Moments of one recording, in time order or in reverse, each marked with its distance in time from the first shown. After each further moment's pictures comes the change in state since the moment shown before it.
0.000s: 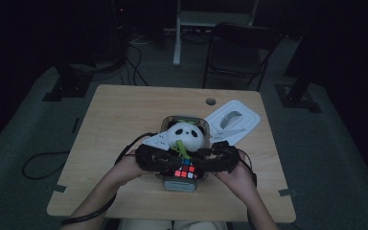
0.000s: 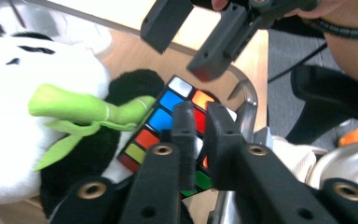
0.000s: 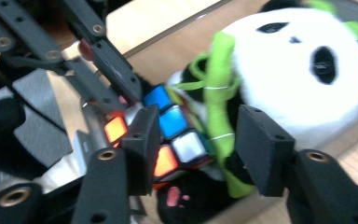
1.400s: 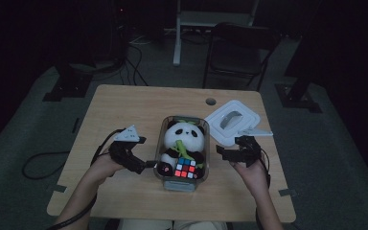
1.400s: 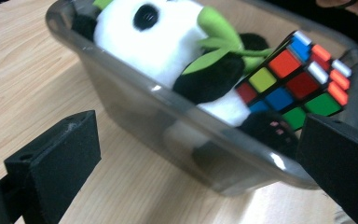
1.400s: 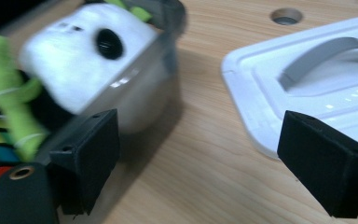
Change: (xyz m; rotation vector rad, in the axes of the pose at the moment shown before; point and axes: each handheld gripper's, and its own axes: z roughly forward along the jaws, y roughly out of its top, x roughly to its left) left arm 0.039 -0.062 -0.038 -0.063 0.229 -0.140; right arm -0.072 -0.044 -0.015 -0.112 -0.364 0.225
